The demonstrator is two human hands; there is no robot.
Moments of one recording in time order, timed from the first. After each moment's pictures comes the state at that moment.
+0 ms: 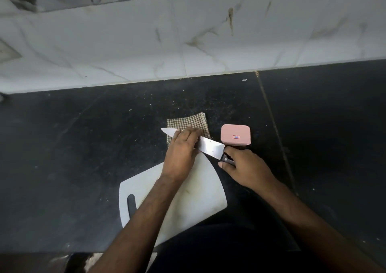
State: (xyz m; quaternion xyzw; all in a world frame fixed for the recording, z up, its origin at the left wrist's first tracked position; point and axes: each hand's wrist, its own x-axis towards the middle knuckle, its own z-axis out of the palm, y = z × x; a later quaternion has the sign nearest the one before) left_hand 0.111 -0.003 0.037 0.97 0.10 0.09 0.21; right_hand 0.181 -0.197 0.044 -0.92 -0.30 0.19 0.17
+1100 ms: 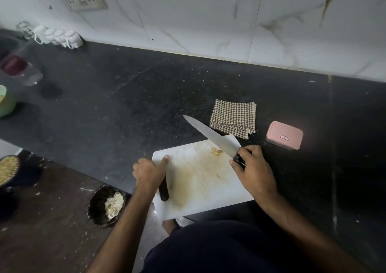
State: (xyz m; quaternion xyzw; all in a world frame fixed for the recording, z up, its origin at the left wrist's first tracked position) left_hand -0.064 0.054 0.002 0.65 0.68 0.00 0.33; right_hand 0.134 -0.156 -0.013 -0.89 -0.36 0.11 0.25
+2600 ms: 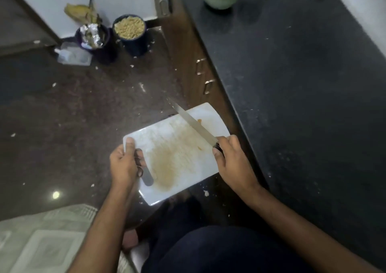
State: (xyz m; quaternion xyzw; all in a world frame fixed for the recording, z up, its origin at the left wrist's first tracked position) left_hand -0.515 0.125 -0.051 0.12 0.73 0.51 0.45; right_hand -0.237 0.161 -0.012 -0.58 -0.76 0.25 0.16
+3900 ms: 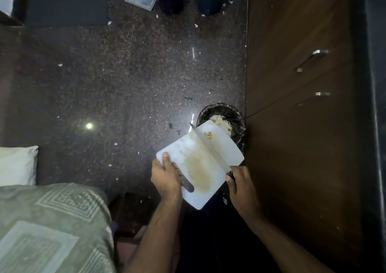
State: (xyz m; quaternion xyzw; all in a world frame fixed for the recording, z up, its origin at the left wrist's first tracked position) left_hand -0.514 0.136 -0.230 -0.11 0.86 0.43 0.26; right_hand -0.313 0.197 -0.253 -0.52 -0.80 0.31 0.02
